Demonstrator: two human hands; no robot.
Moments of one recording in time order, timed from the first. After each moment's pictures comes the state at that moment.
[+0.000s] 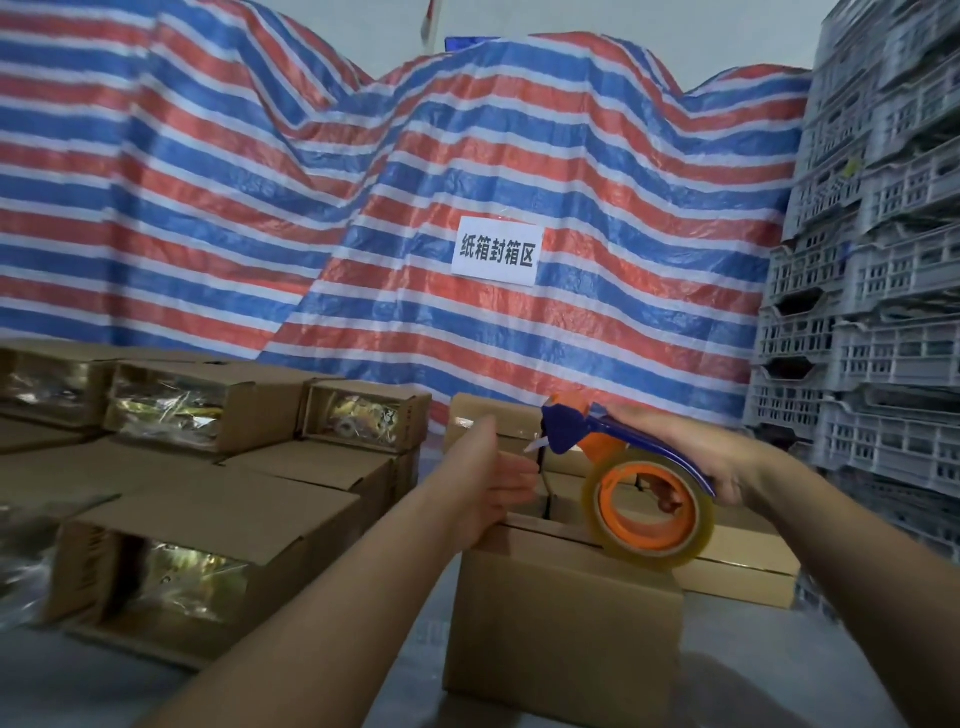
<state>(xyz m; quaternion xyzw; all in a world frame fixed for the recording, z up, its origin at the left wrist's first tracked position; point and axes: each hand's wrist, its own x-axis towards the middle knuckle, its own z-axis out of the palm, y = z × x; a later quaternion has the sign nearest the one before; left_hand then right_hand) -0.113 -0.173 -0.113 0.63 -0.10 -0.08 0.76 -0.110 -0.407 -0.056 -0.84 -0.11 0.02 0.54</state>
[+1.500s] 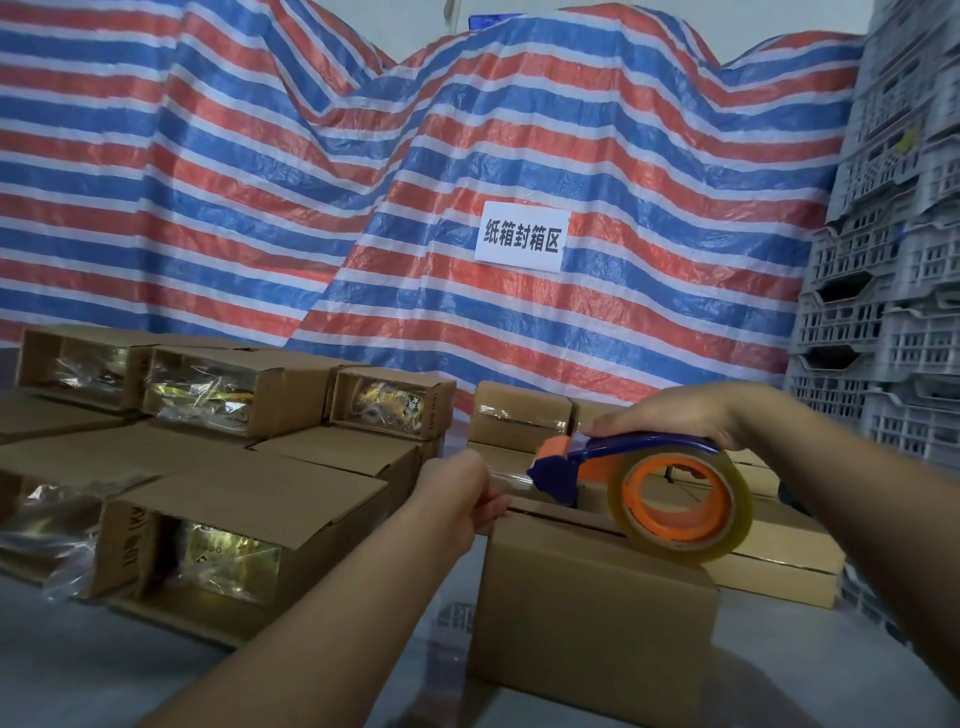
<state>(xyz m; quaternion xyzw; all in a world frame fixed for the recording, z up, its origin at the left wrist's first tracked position) -0.089 -0.151 -0.140 0.58 0.05 -0.02 0.81 -0.101 -0.353 -0.015 -0.94 -0.04 0.19 0.27</state>
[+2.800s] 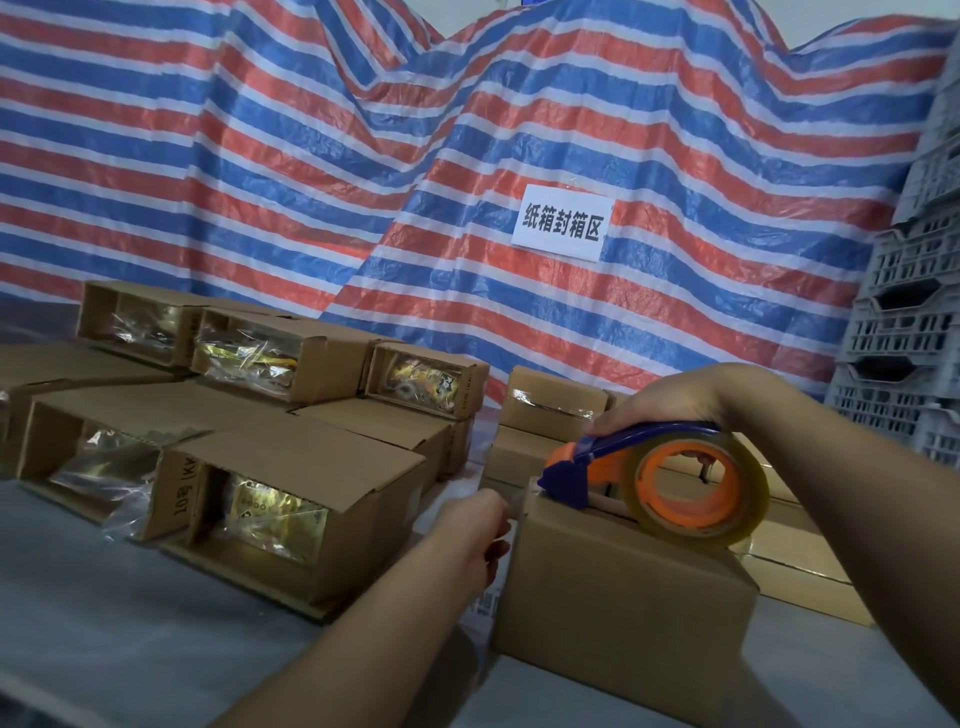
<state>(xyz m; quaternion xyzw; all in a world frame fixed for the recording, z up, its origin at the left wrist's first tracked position) -0.090 -0.138 -0.192 0.60 0.11 -0.08 0.79 -0.066 -0.316 -0.020 -0.97 -0.02 0.18 0.17</state>
